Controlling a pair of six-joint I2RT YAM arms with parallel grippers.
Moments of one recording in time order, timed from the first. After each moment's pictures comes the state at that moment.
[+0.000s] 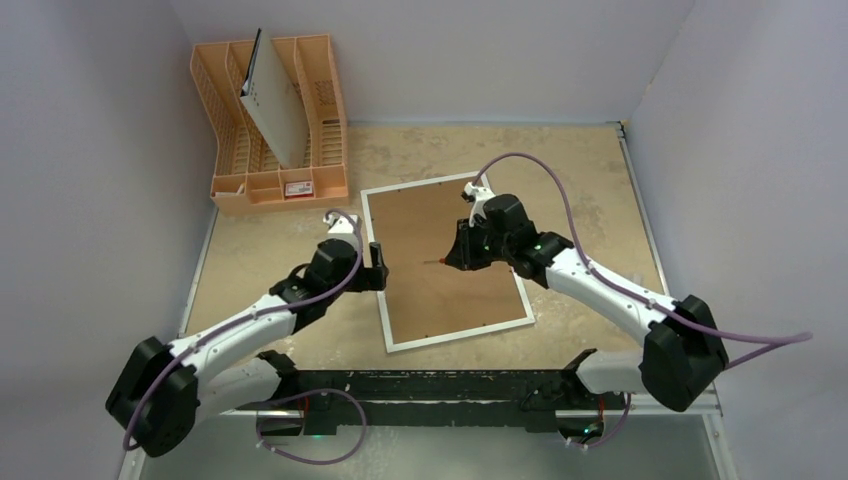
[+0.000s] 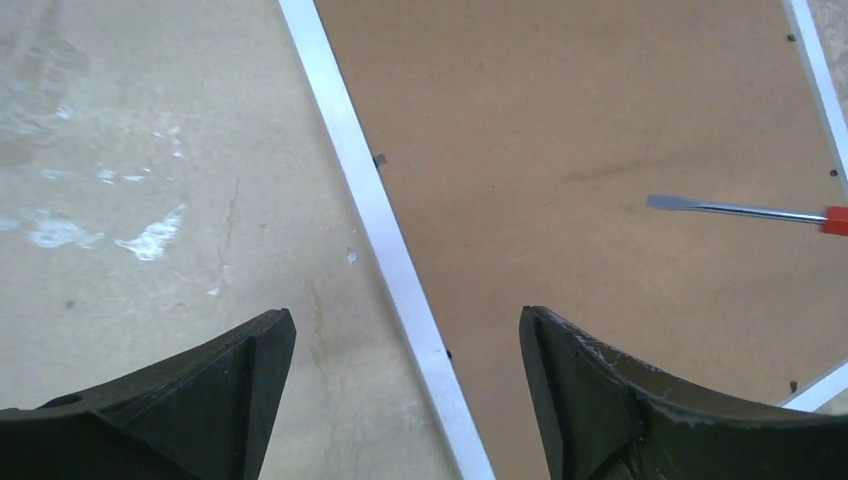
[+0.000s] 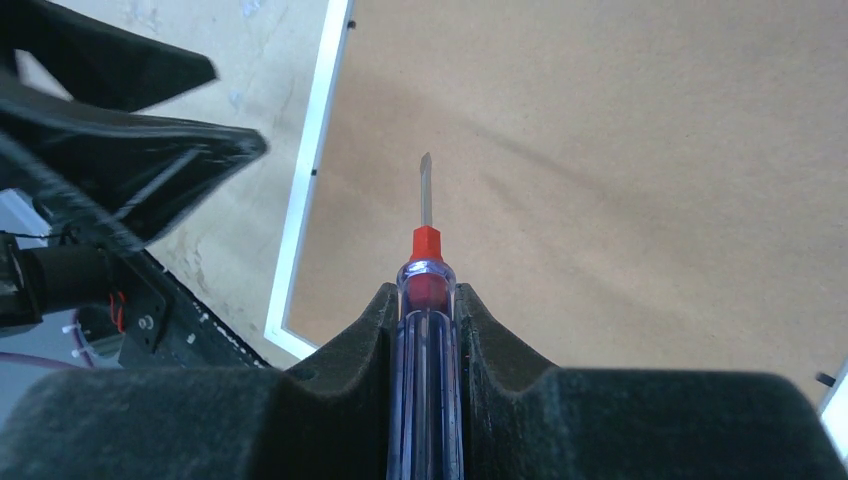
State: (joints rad) left arm -0.64 1.01 0.48 -0.09 -0.22 -0.49; right arm 0.65 1.32 0.88 -0.29 -0.23 0.43
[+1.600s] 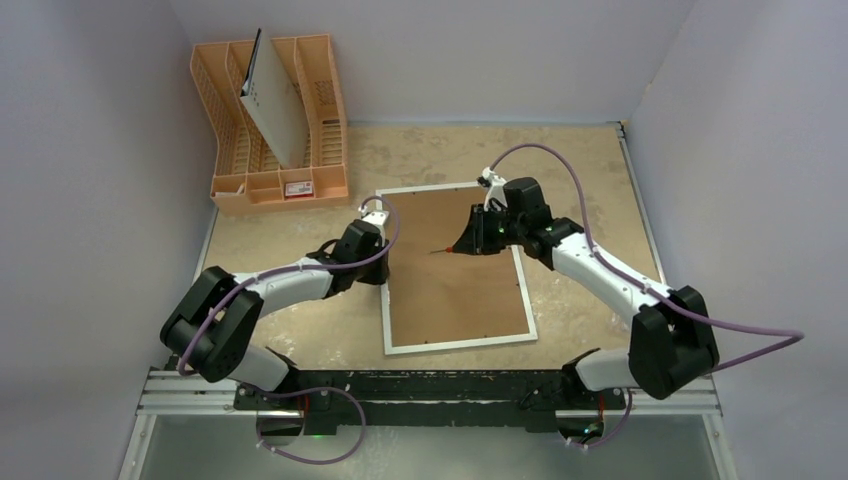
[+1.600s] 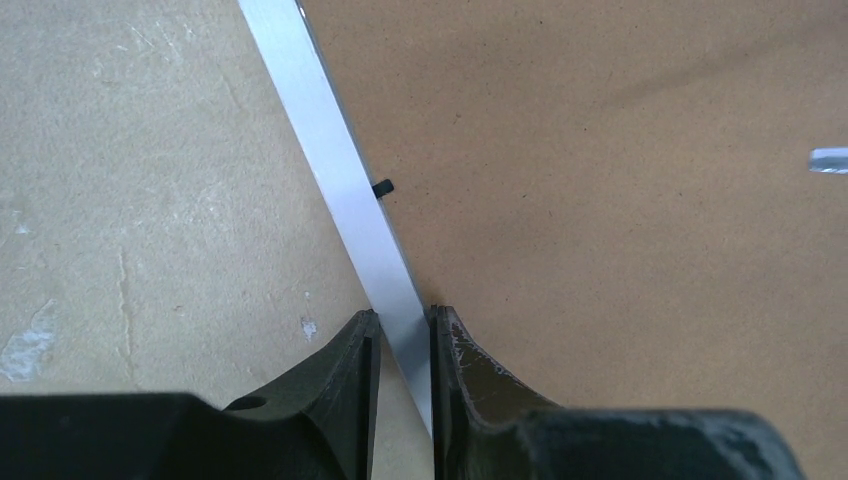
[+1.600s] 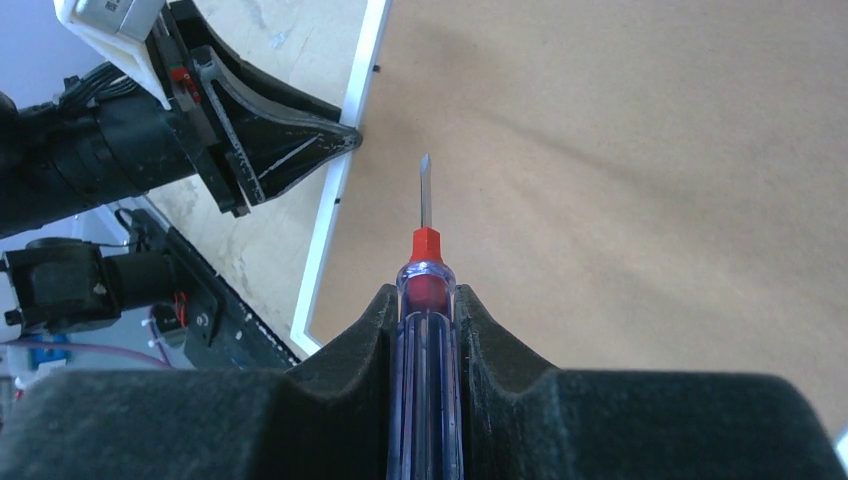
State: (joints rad) left arm -0.60 1.47 0.66 -0.04 -0.06 -0.38; right arm 0.48 1.36 0.92 -0.30 -0.43 0.44
